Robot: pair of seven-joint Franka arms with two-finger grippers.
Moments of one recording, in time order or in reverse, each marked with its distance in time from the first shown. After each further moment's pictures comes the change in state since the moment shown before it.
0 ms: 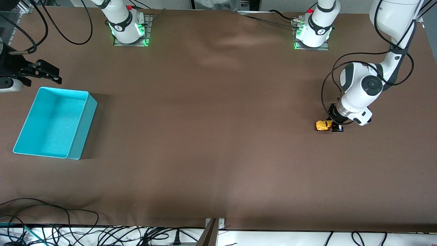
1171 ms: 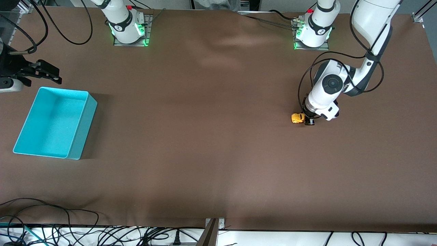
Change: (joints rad) left arm -0.026 0.048 -0.133 -0.006 0.180 -0.084 -0.364; right arm 0.000 0.000 0.000 0.000 0.000 0.000 0.000
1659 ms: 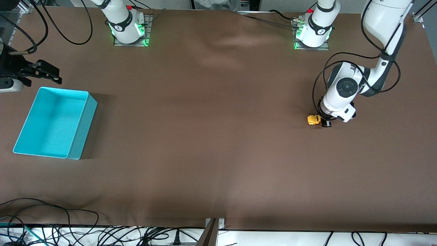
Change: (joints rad) left arm 0.021 -0.004 0.107 0.000 0.104 -0.019 0.000; right arm 0.000 0.000 0.000 0.000 0.000 0.000 0.000
